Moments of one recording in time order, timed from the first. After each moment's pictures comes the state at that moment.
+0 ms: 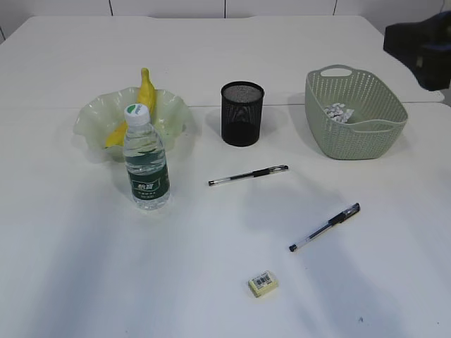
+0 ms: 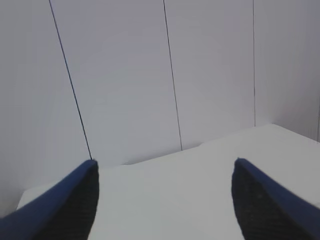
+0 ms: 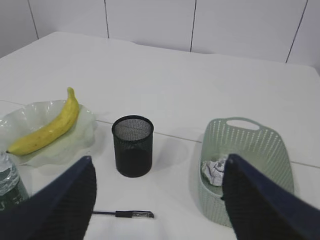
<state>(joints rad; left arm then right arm) 0.00 1.21 -1.14 -1.81 0.22 1.89 0.37 1.02 -0.74 1.81 -0.09 -1.86</state>
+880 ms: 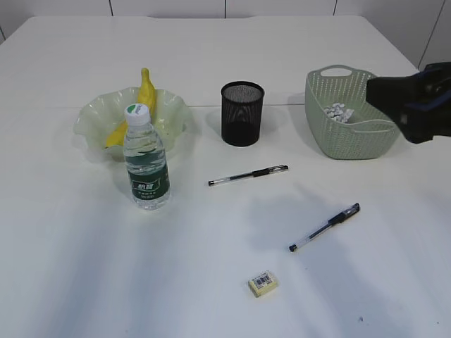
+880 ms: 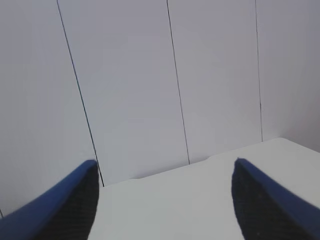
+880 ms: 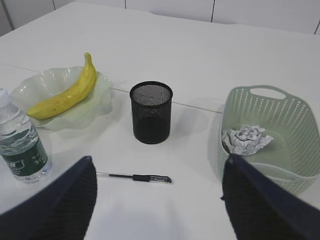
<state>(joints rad) 0.00 1.14 -1.14 -1.81 0.20 1.89 0.37 1.02 -0.64 1.81 -0.03 -1.84</state>
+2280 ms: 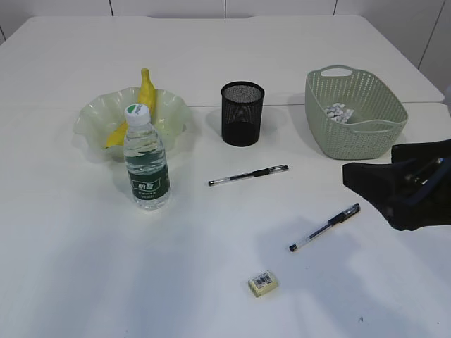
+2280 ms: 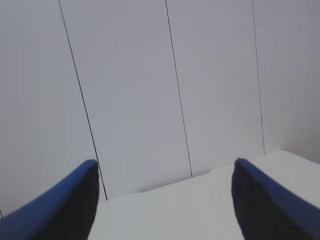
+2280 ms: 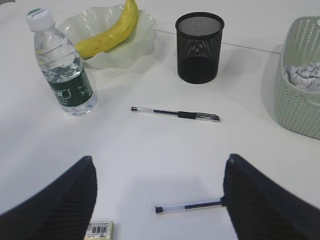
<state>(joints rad) 0.00 1.09 -1.14 -1.79 0.20 1.88 0.37 1.02 -0.47 1.80 0.13 -1.80</state>
